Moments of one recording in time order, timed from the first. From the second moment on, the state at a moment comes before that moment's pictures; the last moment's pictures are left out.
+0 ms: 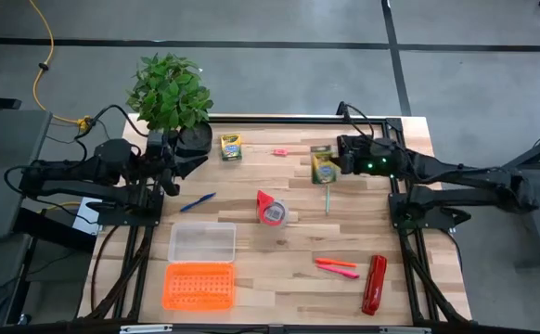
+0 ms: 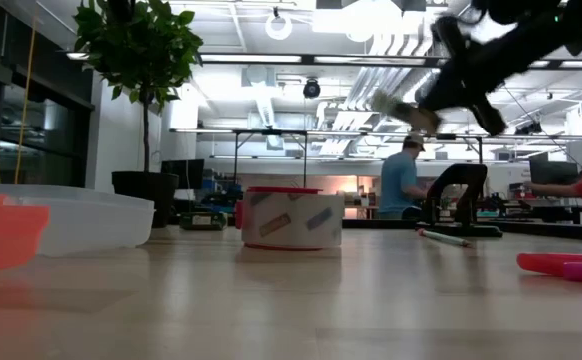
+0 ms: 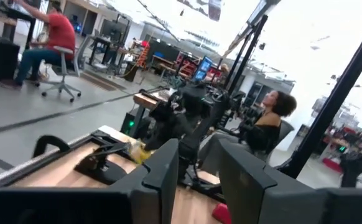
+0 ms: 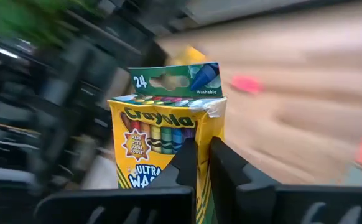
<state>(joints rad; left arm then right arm) 0.12 0.60 0.66 0.05 -0.19 -0.38 -0.28 0.79 0.53 -0.12 0.12 0.96</state>
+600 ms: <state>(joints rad) 0.12 0.93 0.66 0.33 -0.17 -0.50 0.00 1.15 1.02 -0.13 0.48 0.60</state>
